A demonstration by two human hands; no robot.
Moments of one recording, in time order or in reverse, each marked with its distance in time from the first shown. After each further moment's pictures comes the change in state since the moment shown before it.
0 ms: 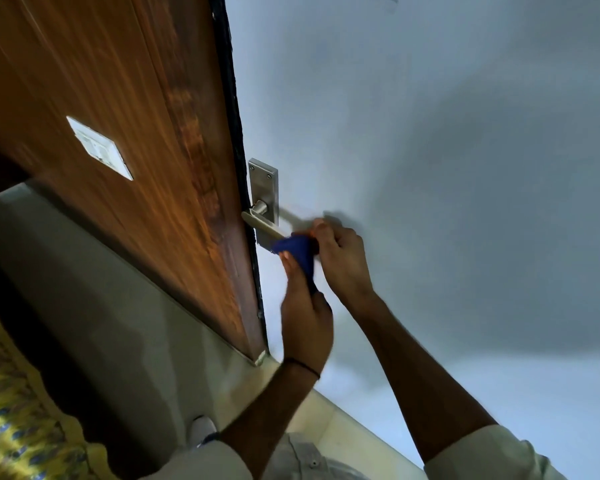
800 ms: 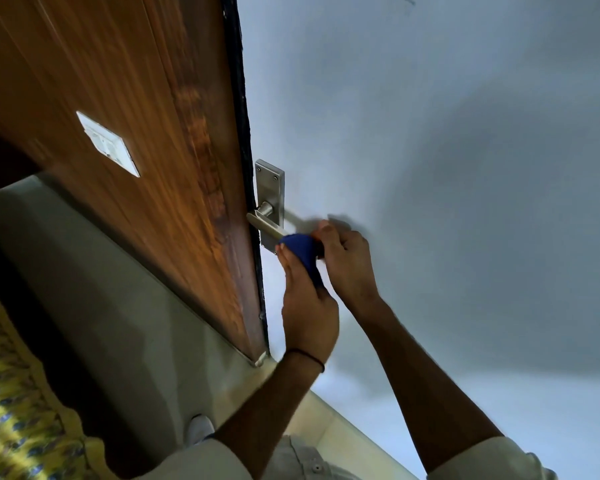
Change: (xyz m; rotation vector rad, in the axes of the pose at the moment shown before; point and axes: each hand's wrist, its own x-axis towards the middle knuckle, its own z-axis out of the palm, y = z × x) left_hand 0.019 0.011 0.001 0.025 -0.008 -0.086; right_hand 0.006 0.001 0.001 -0.019 -0.010 -0.027
